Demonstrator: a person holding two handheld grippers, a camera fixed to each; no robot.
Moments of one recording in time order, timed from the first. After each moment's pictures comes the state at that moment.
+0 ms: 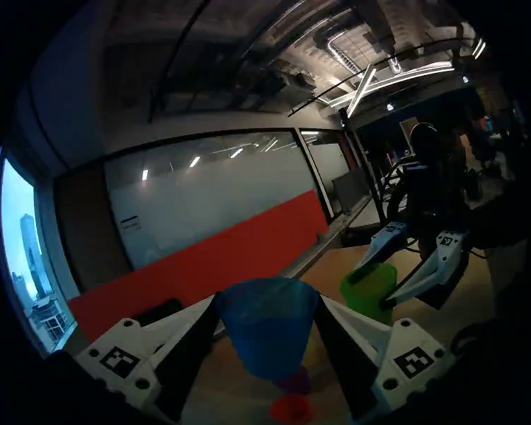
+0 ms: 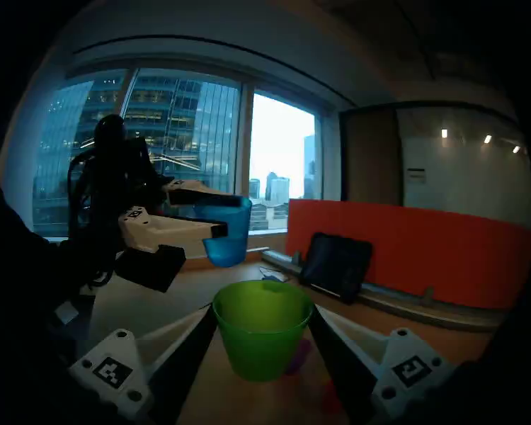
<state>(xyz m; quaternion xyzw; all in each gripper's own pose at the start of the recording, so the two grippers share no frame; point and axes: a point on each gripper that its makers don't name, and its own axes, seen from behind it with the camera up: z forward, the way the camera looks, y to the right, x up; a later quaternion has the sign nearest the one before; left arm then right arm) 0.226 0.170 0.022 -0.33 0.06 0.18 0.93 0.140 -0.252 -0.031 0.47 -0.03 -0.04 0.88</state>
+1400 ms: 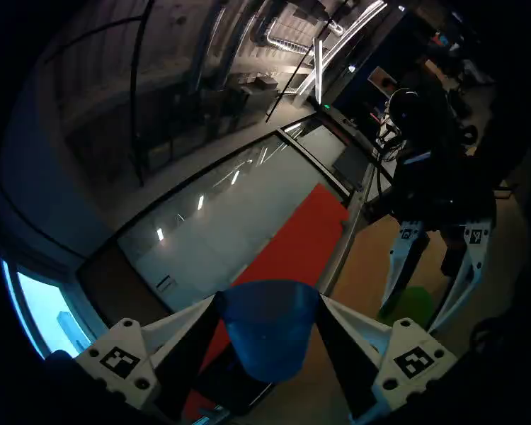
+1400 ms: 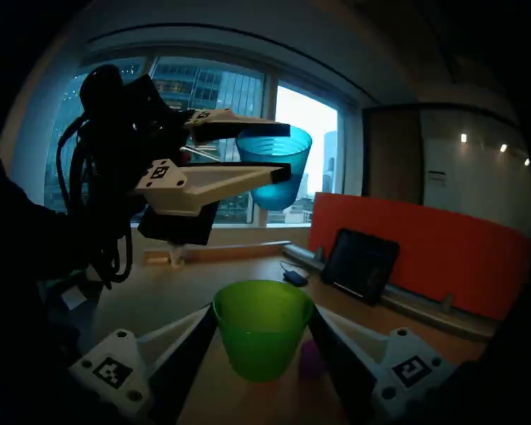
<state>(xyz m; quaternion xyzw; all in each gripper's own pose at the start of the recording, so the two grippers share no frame) 0.280 0.178 0.018 -0.27 0.16 0.36 0.88 0.121 -0.300 -0.044 0.50 -0.04 -0.07 0.86</state>
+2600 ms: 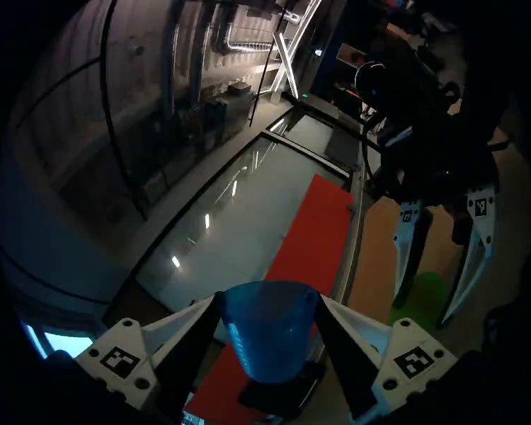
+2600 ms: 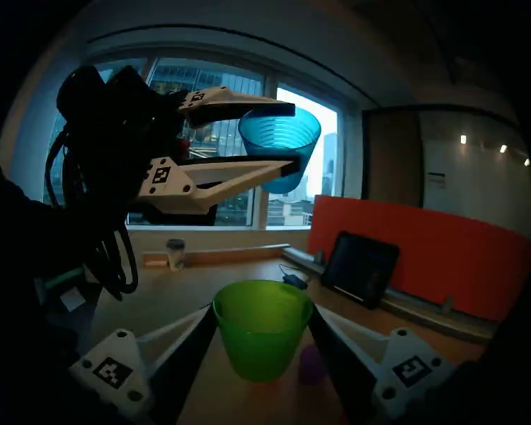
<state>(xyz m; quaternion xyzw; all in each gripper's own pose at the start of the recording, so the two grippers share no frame) 0.299 0.191 0.020 -0.24 0.20 0.47 0.83 0.128 -0.308 -0.040 0.50 -0.03 -0.07 0.86</state>
